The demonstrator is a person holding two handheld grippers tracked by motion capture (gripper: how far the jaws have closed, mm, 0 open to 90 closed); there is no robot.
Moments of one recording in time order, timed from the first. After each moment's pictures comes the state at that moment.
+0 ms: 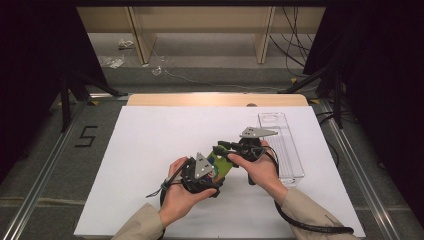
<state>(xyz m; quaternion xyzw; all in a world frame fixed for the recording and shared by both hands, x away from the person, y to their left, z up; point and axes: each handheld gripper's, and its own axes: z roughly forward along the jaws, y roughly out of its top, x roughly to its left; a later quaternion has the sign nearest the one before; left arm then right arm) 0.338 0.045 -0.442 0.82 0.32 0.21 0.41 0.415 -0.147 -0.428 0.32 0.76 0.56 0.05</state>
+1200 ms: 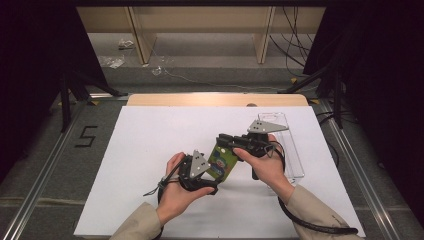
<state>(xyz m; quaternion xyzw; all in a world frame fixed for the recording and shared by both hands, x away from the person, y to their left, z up) 0.345 0.055 -0.439 0.81 0.31 0.22 0.45 0.406 -0.157 -0.391 0.28 0.75 0.60 0.07</state>
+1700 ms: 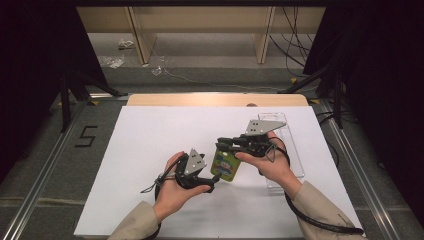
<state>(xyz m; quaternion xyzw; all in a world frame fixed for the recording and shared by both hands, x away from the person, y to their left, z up) 0.351 0.063 -0.445 0.81 0.29 0.19 0.46 0.407 -0.159 -0.380 0.18 0.81 0.56 0.07</state>
